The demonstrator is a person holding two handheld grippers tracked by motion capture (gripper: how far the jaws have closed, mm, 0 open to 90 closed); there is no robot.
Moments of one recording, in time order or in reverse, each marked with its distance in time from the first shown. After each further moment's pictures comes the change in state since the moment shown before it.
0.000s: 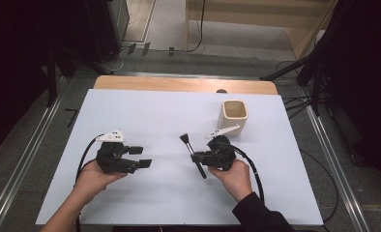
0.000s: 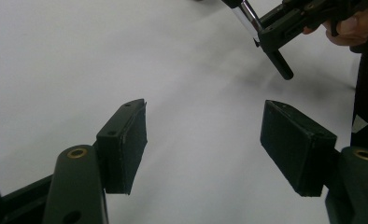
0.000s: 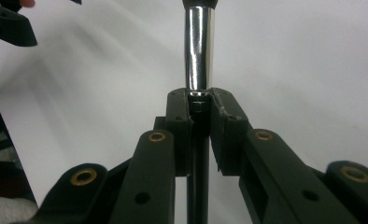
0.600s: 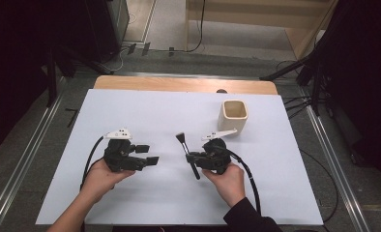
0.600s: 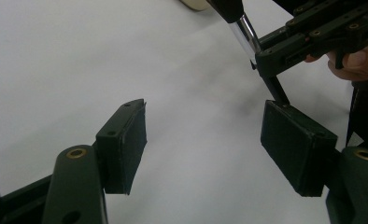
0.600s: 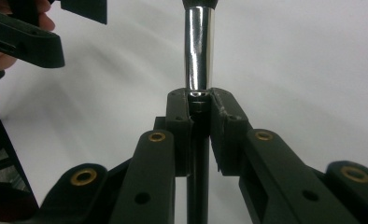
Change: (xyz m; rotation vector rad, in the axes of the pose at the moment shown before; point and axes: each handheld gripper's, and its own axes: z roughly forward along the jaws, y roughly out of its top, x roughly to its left) left arm -0.010 0.010 0.013 -0.016 0.001 -0.045; right arm 0.020 -0.001 0.005 -0.068 -0.020 0.024
